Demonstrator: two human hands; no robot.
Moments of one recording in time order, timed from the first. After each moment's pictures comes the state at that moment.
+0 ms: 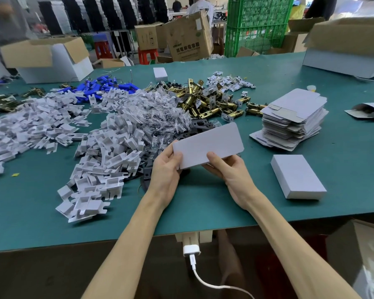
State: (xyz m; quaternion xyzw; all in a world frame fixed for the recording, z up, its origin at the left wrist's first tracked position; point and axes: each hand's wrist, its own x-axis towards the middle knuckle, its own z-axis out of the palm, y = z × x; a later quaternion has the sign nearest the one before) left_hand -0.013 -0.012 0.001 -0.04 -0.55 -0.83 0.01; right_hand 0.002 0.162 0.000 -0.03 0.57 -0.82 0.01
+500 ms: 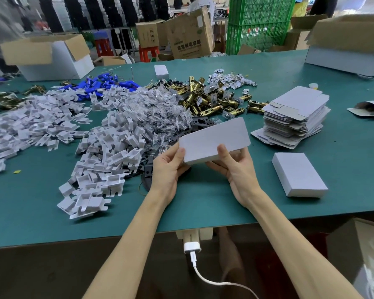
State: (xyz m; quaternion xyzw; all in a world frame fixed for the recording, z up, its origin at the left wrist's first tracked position) left_hand -0.012 -0.008 -0.006 0.00 -0.56 -0.83 0.02; right_hand 0.004 0.163 0.003 -0.01 0.53 -0.84 -0.06
